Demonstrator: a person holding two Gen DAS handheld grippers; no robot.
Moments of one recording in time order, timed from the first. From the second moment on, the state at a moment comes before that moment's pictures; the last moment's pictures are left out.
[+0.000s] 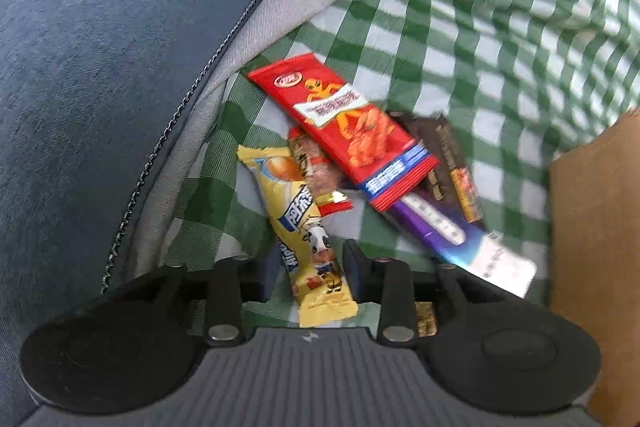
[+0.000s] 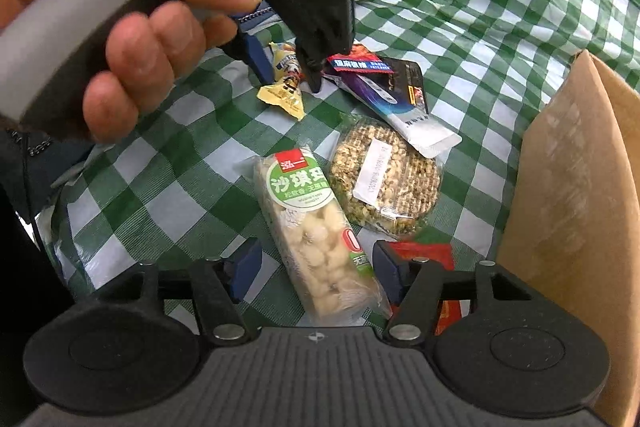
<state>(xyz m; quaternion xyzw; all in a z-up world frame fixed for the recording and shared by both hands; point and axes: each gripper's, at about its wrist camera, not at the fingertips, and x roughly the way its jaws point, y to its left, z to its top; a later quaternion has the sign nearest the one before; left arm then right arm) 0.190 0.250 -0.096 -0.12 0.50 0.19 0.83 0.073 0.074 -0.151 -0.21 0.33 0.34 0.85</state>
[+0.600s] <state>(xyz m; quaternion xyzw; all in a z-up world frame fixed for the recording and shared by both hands) 0.132 0.246 -0.061 -0.08 0.48 0.16 0.86 0.056 0.068 -0.141 -0.22 0.32 0.36 0.85</state>
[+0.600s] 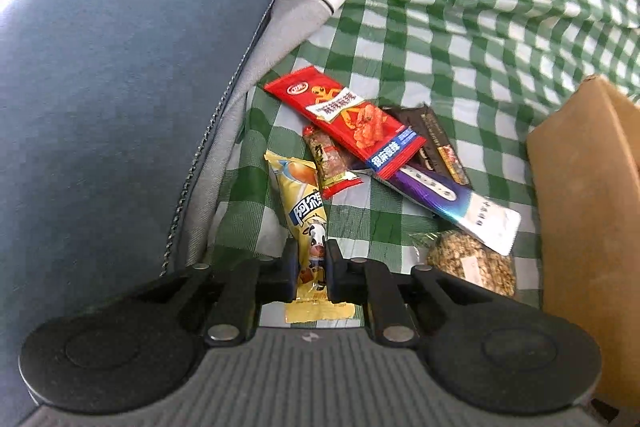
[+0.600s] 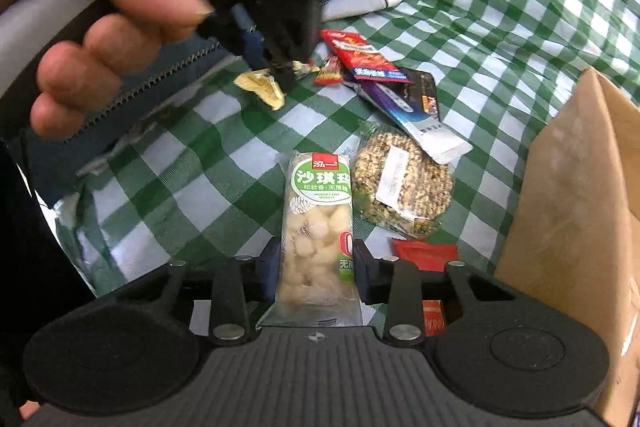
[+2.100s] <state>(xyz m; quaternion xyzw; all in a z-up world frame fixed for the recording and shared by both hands) 0.132 0.211 -0.102 0.00 0.58 0.07 0.81 0.047 0.061 -0.162 -0.22 0.36 0.37 0.82</state>
